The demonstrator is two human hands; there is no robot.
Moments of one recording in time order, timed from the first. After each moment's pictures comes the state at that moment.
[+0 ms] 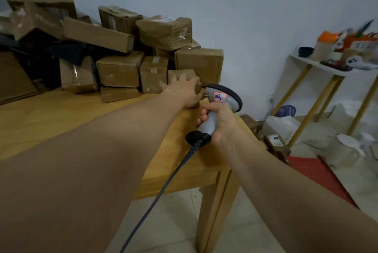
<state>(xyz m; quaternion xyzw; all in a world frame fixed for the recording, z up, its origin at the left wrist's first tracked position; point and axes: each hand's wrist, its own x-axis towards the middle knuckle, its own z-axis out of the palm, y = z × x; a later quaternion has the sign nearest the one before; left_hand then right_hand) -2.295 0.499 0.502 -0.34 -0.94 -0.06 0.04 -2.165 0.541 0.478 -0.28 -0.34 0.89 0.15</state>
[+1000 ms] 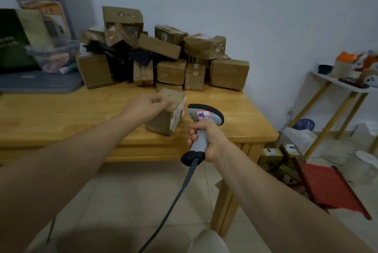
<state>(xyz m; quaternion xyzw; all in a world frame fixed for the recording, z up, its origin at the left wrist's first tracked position) -2.190 0.236 0.517 -0.17 -0.94 -0.30 0.02 -2.078 0.384 0.480 -0.24 -0.40 0.88 -0.03</state>
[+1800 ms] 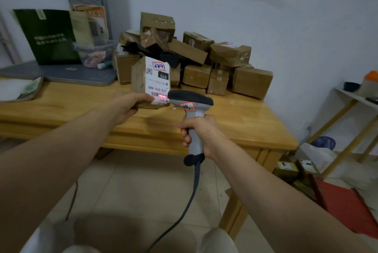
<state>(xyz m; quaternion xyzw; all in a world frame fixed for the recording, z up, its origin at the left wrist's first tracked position) -2.194 0.126 0.524 0.02 -0.69 -0.72 -0.10 -2.062 0.306 0.514 -0.12 -0.66 0.74 0.01</state>
